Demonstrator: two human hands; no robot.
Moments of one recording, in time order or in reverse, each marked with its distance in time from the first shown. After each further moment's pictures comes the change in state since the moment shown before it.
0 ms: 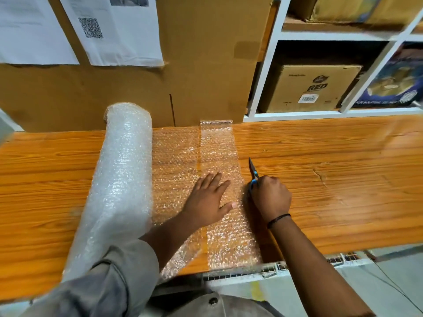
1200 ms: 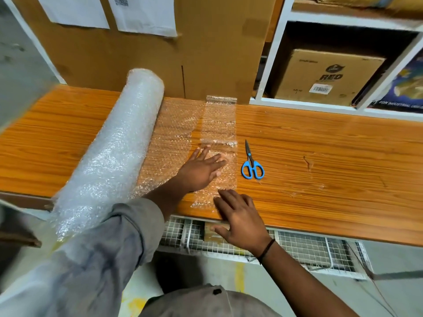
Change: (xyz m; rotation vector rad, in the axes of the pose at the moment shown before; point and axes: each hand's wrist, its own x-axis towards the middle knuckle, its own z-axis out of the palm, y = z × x) left_hand -0.013 0.060 0.000 0.031 -0.023 -0.099; right_hand -0.108 0.112 0.030 0.051 -0.127 -0.998
